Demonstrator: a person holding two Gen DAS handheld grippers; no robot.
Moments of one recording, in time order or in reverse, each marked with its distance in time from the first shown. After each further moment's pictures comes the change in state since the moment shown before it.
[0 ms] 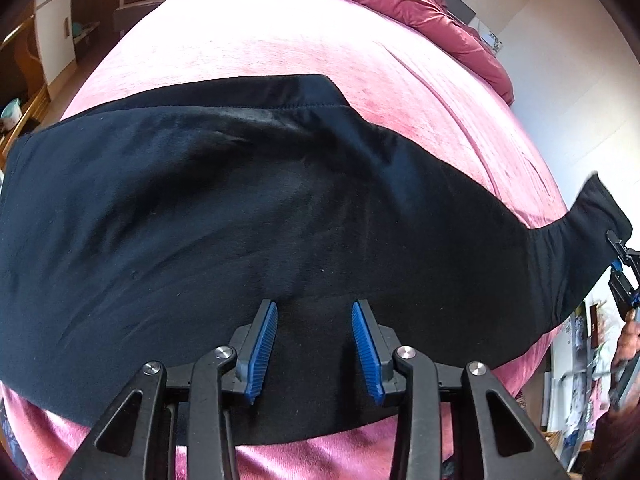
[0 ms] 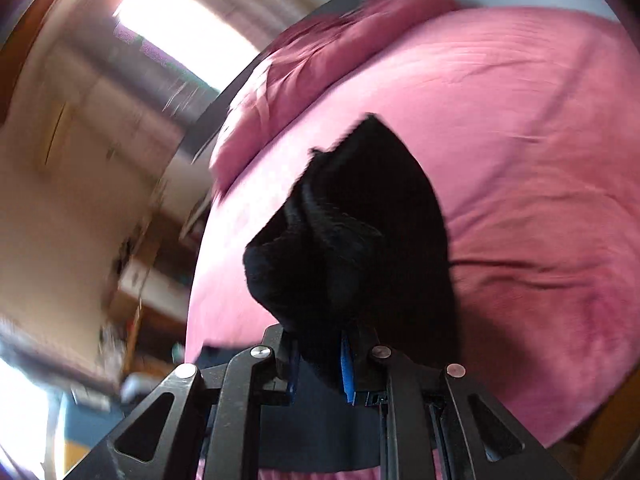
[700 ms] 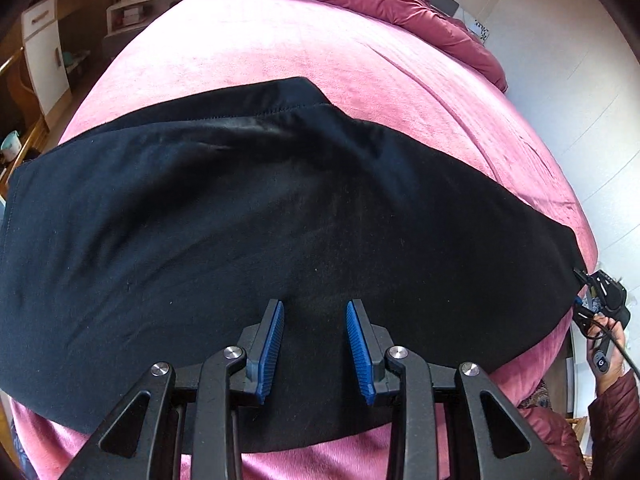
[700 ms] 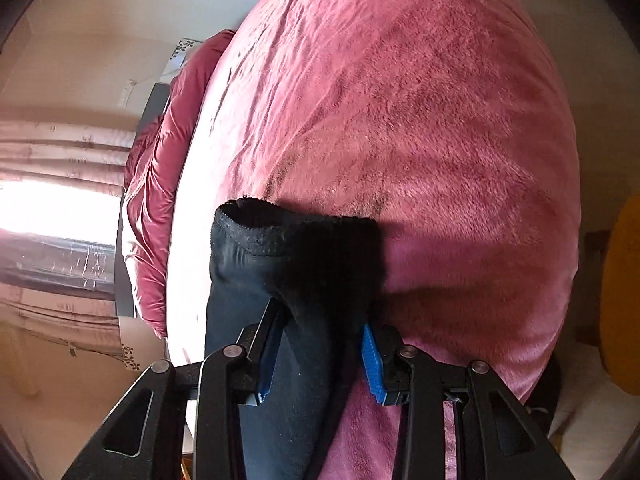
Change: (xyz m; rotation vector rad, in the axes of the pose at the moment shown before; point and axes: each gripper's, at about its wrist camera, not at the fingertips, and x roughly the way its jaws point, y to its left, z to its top) left arm 0.015 -0.025 -0.006 0.102 -0.046 0.061; right arm -0.050 -0.270 -0.043 0.726 -0.216 -0.189
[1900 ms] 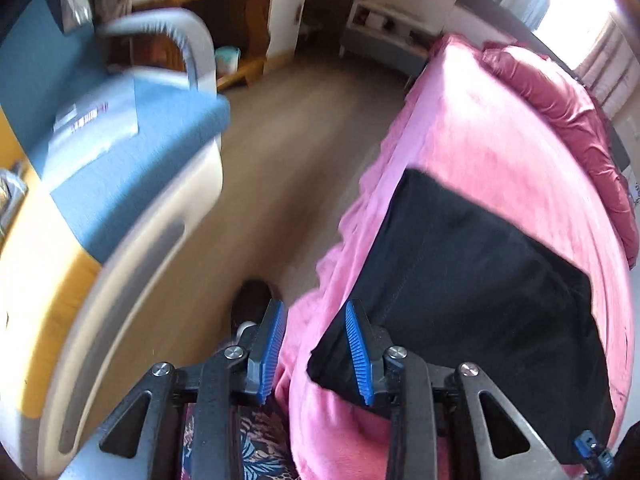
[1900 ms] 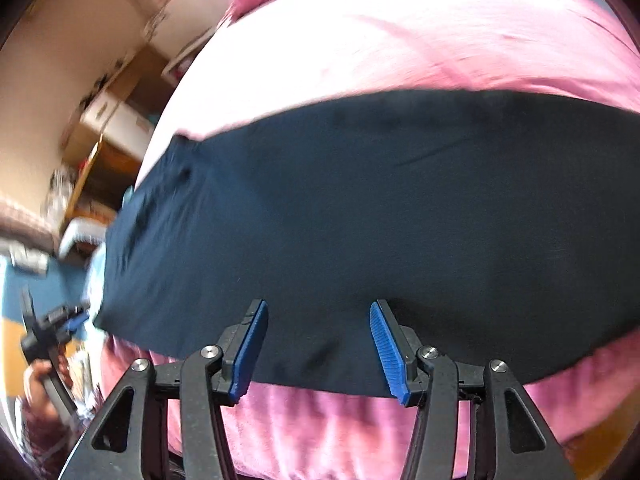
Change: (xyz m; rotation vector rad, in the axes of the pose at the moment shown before) left arm -0.122 0.254 -0.038 -0.576 -0.166 0.380; right arm 0.062 0.188 -0.296 -0.909 0.513 -0.110
